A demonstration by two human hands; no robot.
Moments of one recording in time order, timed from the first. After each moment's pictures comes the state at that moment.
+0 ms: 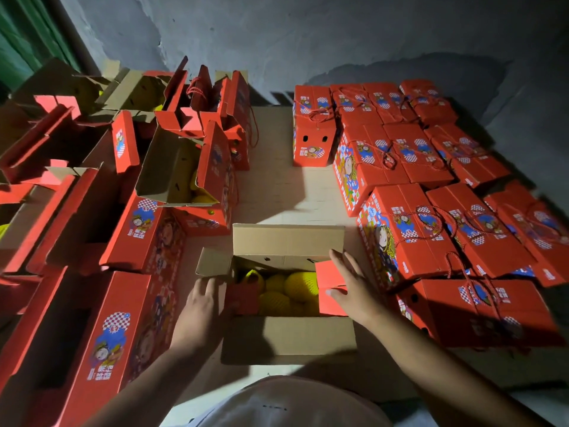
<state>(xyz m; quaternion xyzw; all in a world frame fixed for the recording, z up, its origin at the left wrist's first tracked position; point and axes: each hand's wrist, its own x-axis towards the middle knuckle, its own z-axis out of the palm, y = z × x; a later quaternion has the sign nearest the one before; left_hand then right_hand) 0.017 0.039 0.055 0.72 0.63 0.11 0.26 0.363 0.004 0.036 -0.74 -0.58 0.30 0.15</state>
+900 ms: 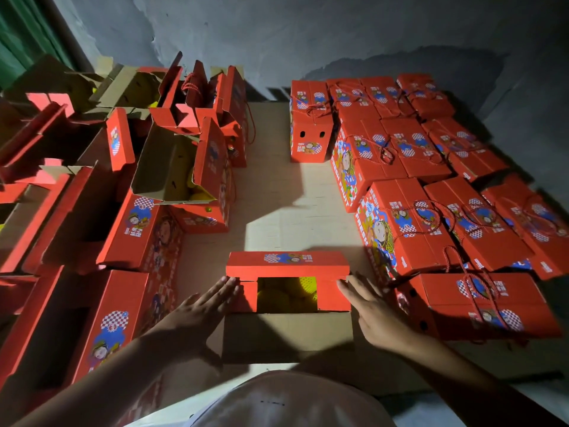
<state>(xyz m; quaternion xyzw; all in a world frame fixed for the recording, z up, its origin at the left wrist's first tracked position) -0.023 0.057 0.053 0.91 0.34 -0.18 0.18 0.398 -0.053 0.027 -0.64 -0.74 0.20 0.01</state>
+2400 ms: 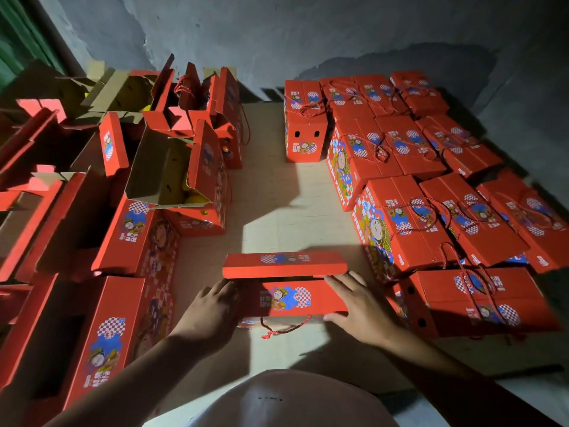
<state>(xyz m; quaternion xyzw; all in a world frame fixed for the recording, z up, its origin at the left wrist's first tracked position) 0.021 0.054 0.044 0.91 0.41 -0.01 0.11 0.372 -0.032 0.025 -0.65 -0.74 0.12 0.10</state>
